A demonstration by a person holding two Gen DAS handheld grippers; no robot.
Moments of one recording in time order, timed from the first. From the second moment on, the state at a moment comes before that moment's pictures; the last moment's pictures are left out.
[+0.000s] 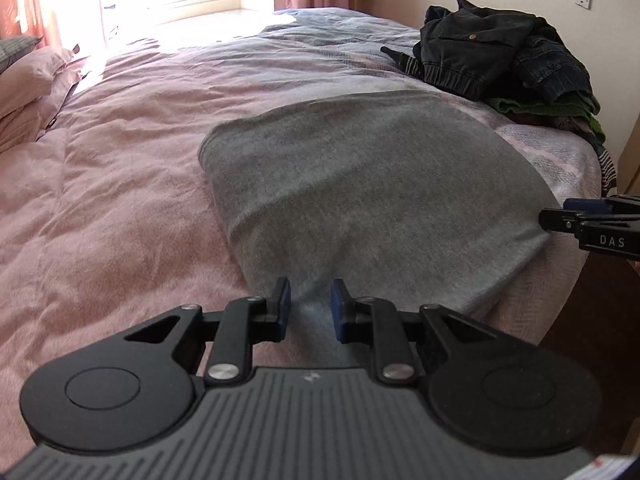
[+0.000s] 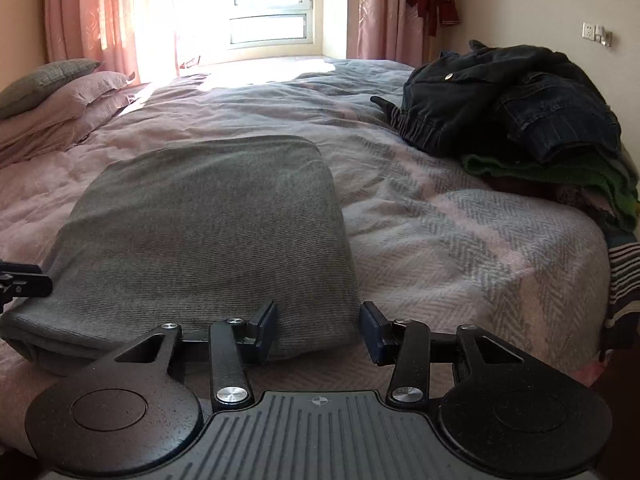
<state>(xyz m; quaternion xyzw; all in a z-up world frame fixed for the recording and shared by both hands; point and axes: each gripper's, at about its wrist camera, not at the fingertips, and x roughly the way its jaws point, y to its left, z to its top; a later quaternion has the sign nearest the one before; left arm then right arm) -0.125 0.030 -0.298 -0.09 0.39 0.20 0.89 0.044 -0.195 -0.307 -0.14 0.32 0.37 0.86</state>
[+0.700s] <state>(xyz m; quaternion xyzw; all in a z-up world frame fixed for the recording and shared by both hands) -0.204 -0.019 -0.264 -0.08 0.41 0.22 0.88 -0.069 -0.228 -0.273 -0.06 0.34 0.39 0.85</state>
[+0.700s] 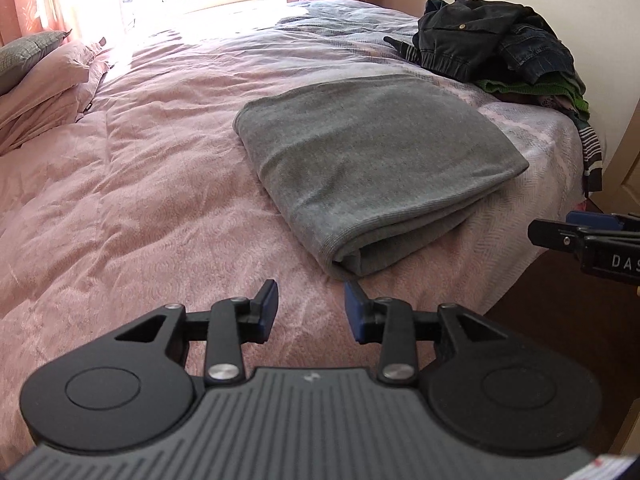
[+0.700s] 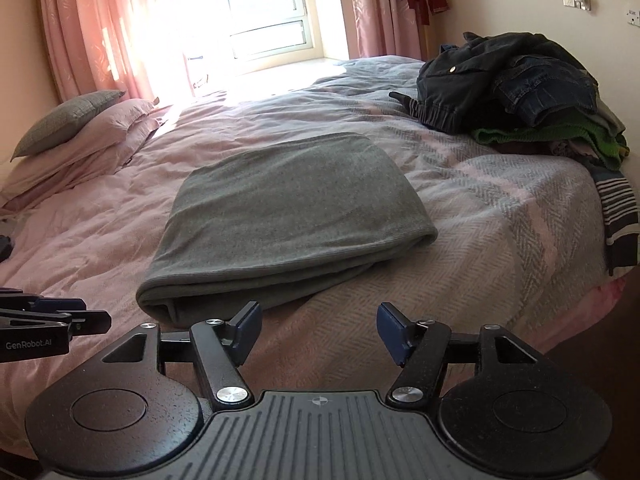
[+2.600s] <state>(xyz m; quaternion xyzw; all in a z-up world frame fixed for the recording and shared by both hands) -0.298 0.071 -0.272 -0.16 0.35 0.29 0.88 -0.065 -0.159 -0.289 0.00 0.28 0.39 0.88</state>
